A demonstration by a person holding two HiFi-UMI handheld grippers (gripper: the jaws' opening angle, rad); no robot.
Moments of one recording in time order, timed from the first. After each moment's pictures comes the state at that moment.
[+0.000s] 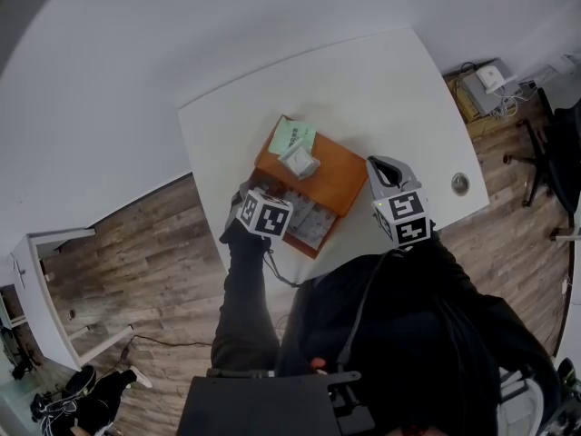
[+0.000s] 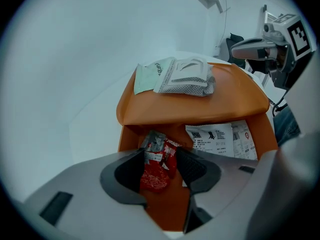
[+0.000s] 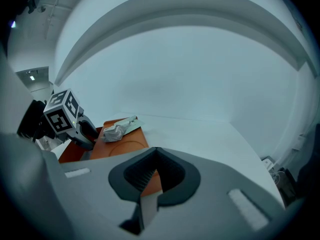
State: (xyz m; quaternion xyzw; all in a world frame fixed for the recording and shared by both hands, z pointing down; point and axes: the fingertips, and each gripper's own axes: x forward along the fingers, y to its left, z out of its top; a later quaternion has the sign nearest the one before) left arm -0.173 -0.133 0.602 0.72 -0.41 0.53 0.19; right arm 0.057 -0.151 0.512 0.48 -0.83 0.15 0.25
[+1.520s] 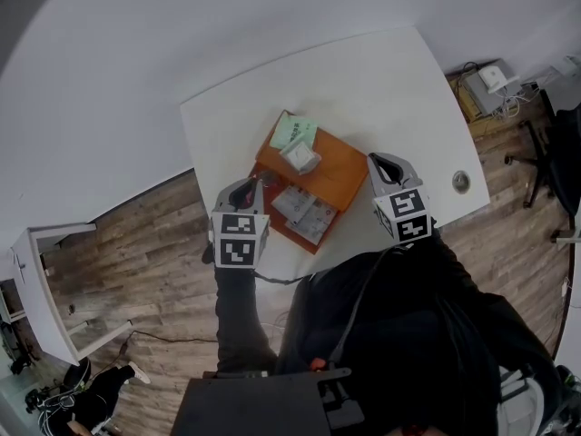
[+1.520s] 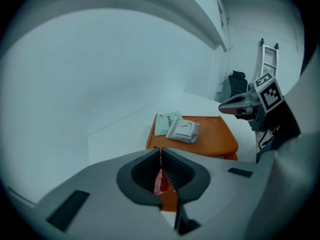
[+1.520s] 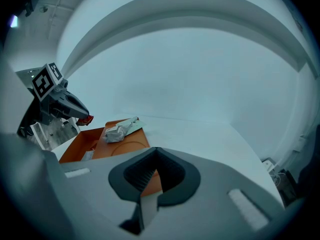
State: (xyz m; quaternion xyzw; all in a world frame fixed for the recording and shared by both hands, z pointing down) left arm -0.185 -0.125 0.494 0.77 -0.49 0.36 0.18; right arm 0.057 -0.147 0.511 0.48 -0.83 0.15 0.25
